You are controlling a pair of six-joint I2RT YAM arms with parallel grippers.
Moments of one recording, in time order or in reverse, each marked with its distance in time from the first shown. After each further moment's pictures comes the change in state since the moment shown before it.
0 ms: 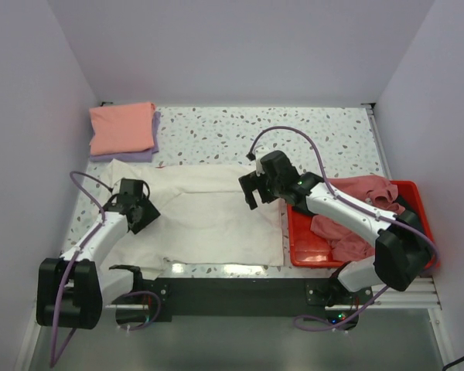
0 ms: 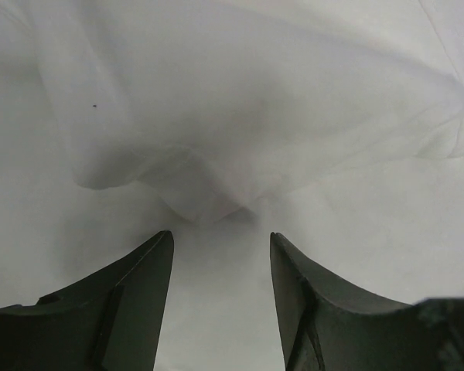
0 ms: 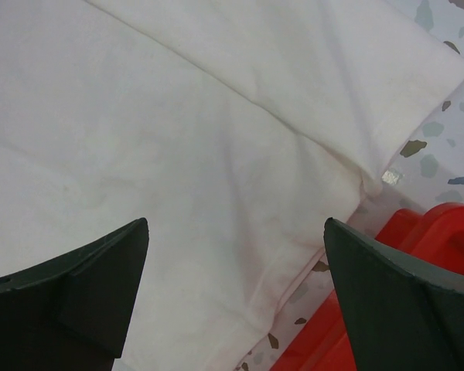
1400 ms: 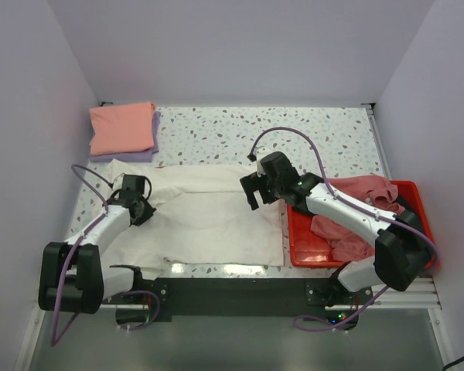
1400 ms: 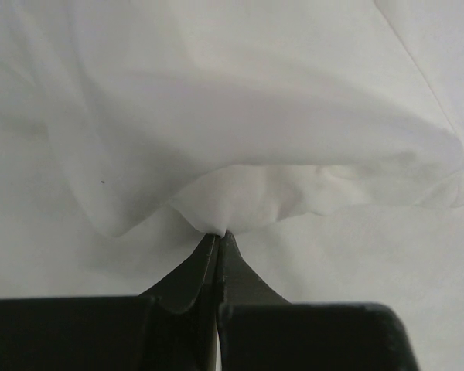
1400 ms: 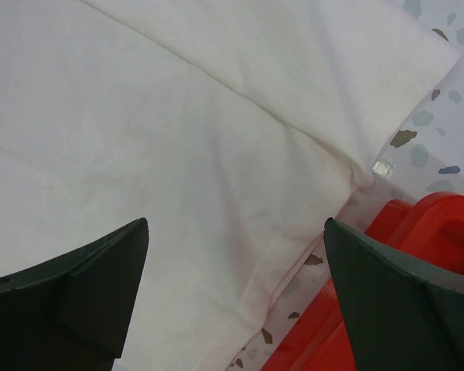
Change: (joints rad) left arm 0.000 0.109 0.026 0.091 -0.071 0.008; right arm 0.000 -0.001 -0.008 -0.011 0.029 0.000
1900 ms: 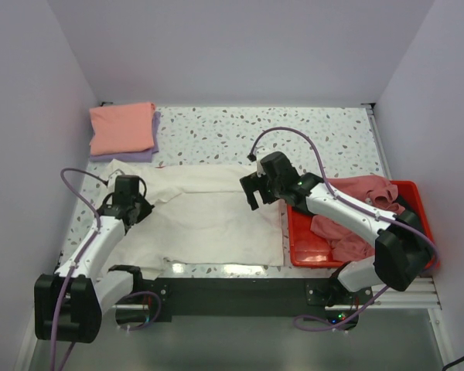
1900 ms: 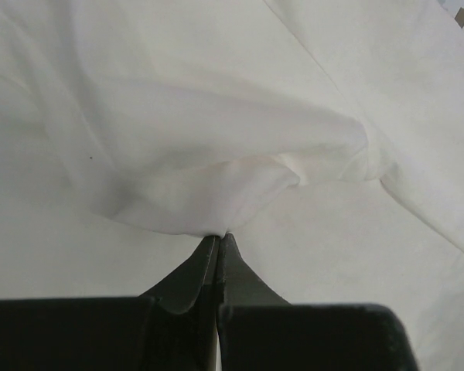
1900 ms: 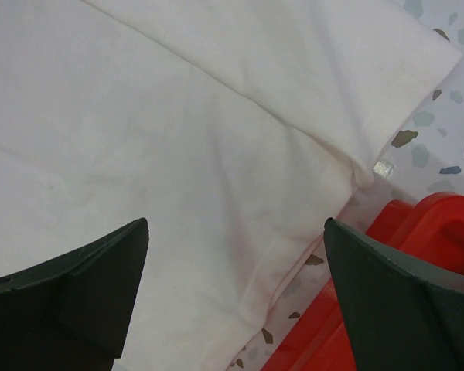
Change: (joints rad) left arm 0.000 -0.198 0.000 -0.038 0.034 -0.004; right arm 0.000 0.000 0.000 0.000 -0.003 0.000
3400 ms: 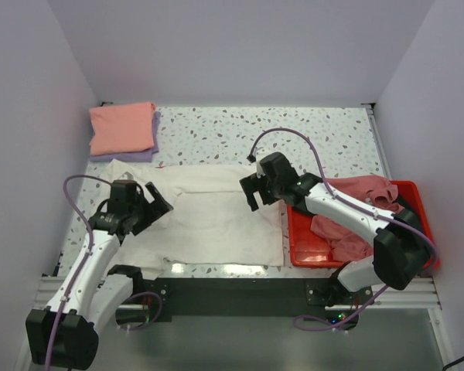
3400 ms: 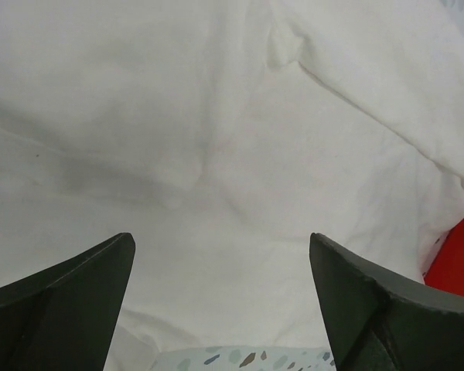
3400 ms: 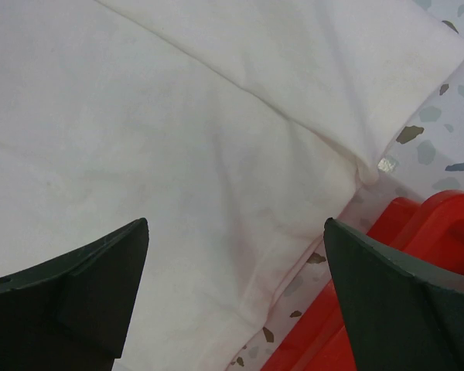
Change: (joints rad) left arm -0.044 -0.197 0.012 -0.209 0.265 -0.003; right arm 0.000 0.009 -0.003 -0.004 -0.006 0.001
